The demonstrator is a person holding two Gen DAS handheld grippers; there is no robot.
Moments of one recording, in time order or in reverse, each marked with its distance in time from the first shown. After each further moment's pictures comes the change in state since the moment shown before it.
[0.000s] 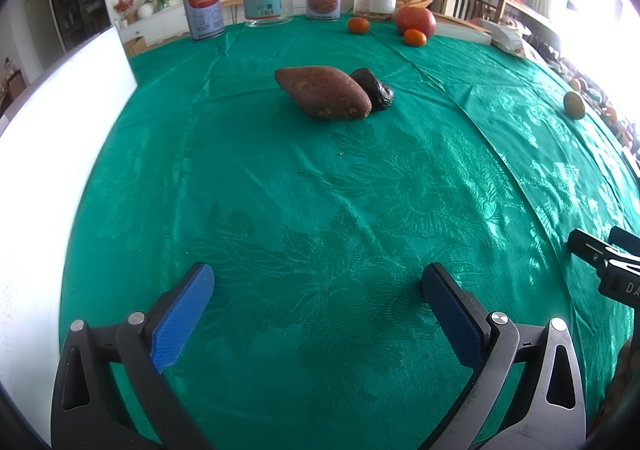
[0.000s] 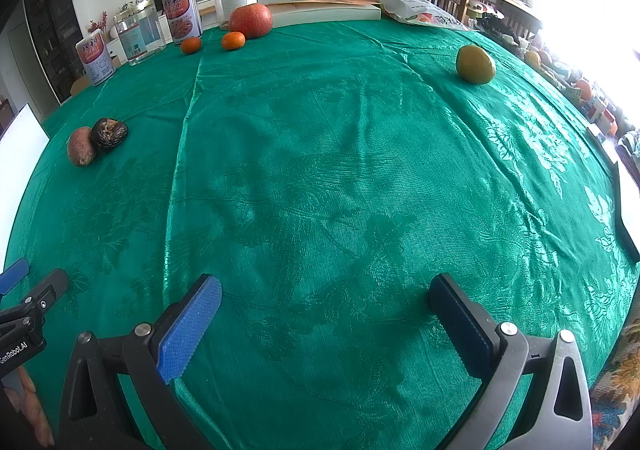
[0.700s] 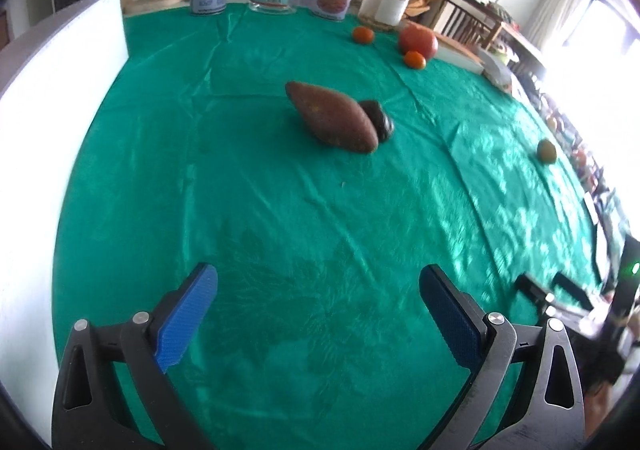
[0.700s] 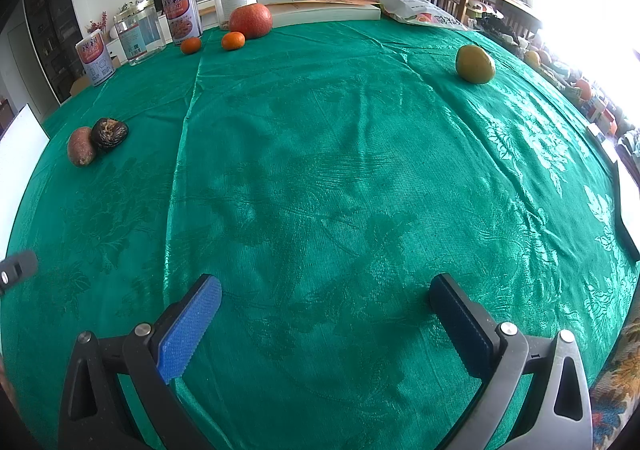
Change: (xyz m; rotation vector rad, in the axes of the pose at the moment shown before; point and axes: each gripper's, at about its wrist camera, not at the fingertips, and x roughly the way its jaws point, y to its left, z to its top) left arm -0.008 0.039 0.042 -0.162 0.076 -0.212; right arm 0.000 0.001 0.000 -0.001 0.000 0.000
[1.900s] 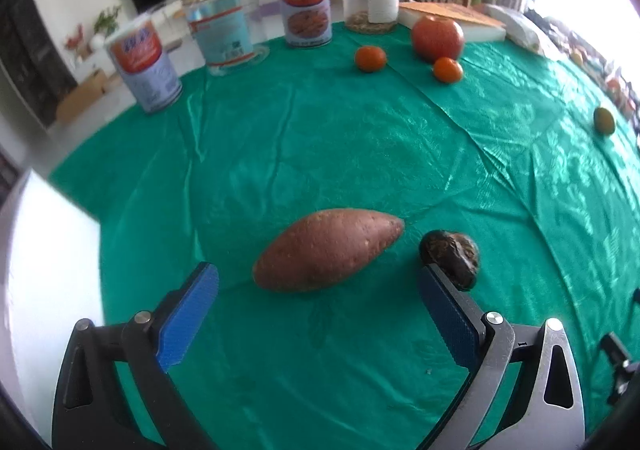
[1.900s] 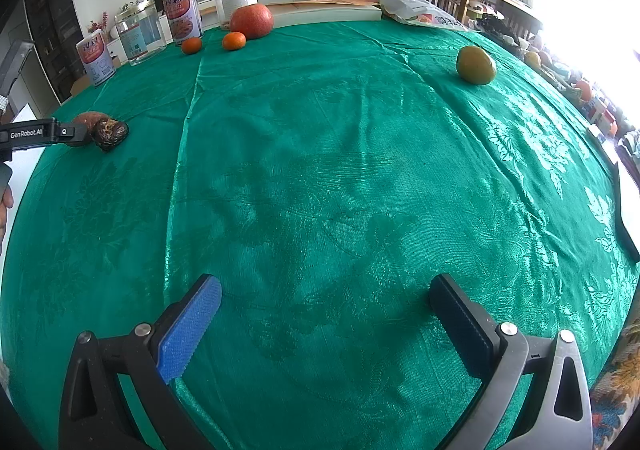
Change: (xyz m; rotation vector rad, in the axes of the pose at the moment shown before) left arm 0.077 -0.021 0.106 0.420 0.025 0.234; right arm 0.000 0.001 0.000 -0.003 -0.001 0.000
